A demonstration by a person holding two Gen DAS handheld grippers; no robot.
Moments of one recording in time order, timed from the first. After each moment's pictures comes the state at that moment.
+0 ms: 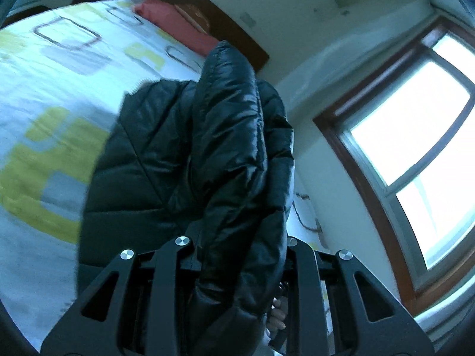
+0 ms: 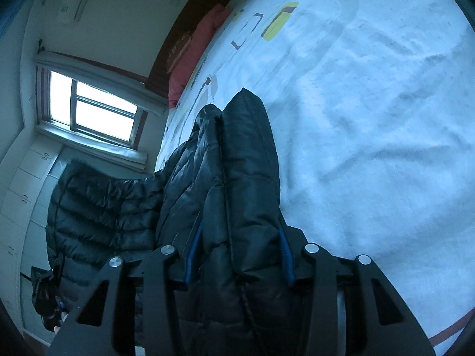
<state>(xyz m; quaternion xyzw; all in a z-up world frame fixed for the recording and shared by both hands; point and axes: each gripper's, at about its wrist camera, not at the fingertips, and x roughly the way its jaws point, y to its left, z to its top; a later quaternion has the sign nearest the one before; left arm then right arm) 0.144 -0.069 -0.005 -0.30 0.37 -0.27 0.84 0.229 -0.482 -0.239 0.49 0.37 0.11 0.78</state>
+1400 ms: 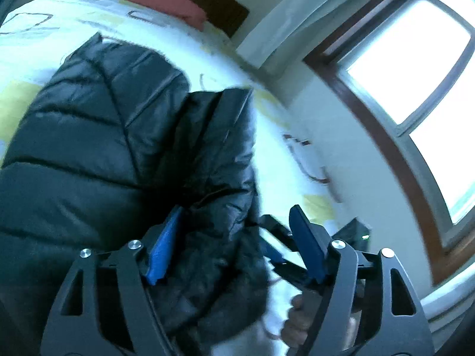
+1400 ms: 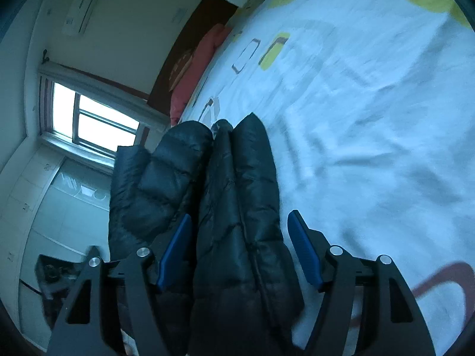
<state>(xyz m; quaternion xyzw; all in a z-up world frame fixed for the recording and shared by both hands) 0.138 -0.214 -0.049 -0.22 0.41 -0.31 0.83 0.125 -0.457 -0.202 0.49 0.33 0.07 0.80</state>
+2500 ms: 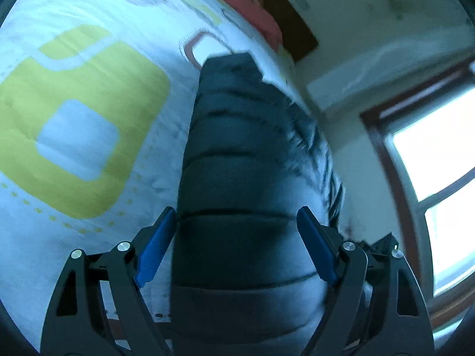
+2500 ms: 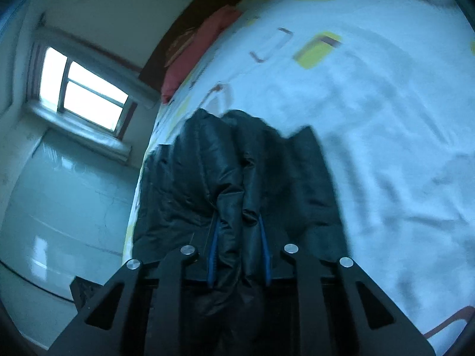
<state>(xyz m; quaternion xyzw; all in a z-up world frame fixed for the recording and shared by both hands) 0.185 -0.067 -0.113 -0.33 0.46 -0.20 0.80 0.186 -0.439 -0.187 0.45 0.39 0.07 0.80</state>
